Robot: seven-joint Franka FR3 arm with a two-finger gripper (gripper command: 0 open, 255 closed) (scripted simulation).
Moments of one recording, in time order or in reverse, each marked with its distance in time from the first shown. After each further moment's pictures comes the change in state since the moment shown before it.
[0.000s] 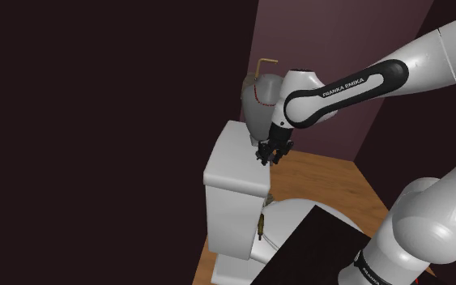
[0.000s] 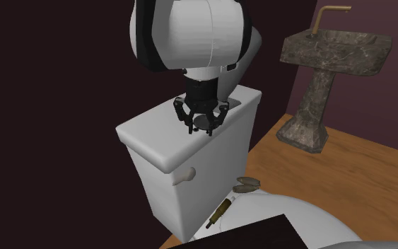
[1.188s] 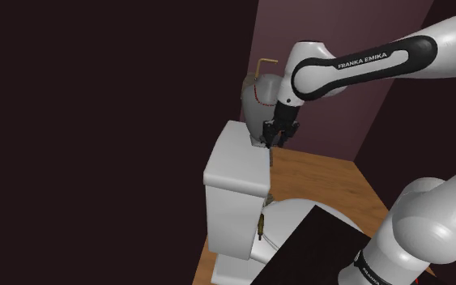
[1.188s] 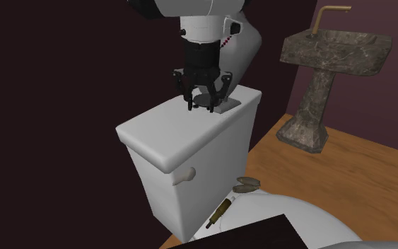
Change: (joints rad) arm 0.000 -0.092 0.003 0.125 0.000 -0.219 0.001
